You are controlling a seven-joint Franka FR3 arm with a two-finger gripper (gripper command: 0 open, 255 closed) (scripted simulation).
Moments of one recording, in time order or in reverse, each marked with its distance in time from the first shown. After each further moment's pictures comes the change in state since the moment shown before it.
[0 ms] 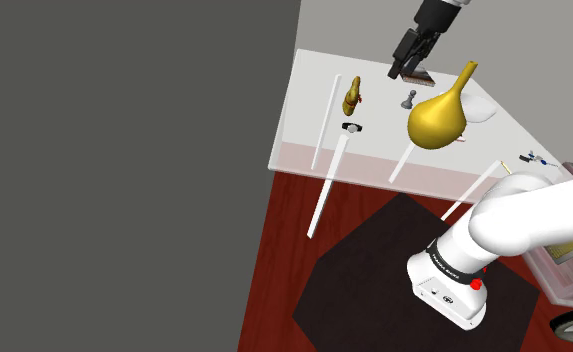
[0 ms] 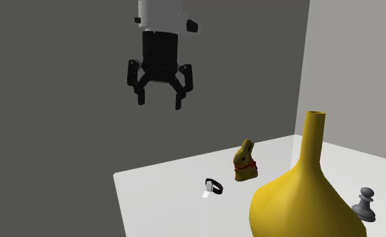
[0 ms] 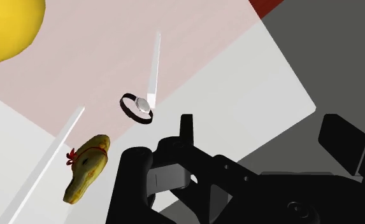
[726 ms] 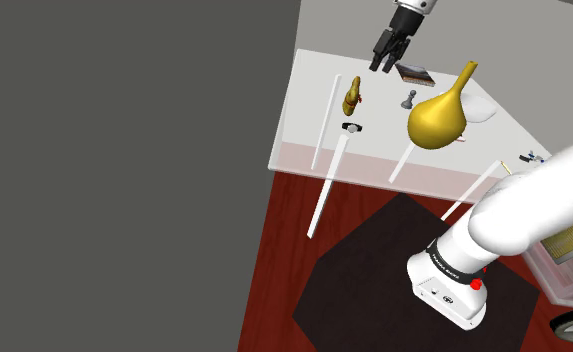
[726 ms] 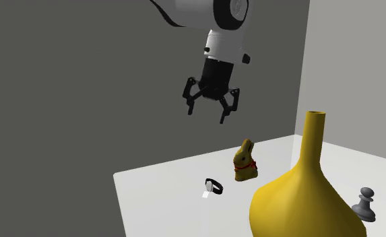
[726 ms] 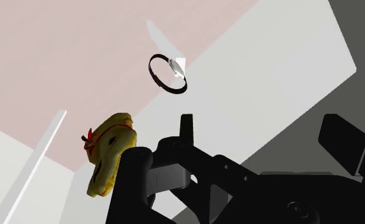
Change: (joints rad) arm -0.008 0.425 -0.214 0.268 0.119 0.045 -0.238
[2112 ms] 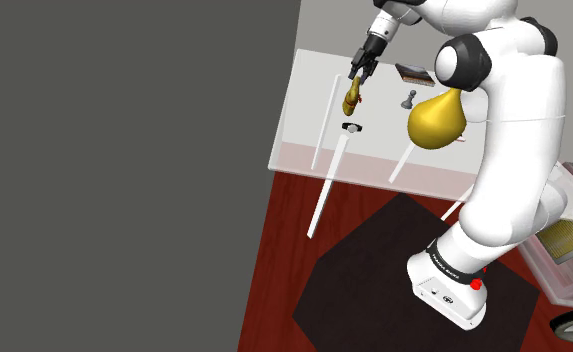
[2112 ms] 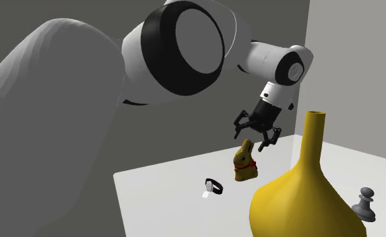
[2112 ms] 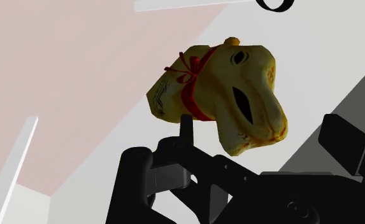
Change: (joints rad) arm -0.234 0.806 -0.084 0.741 0.373 -0.229 -0.270
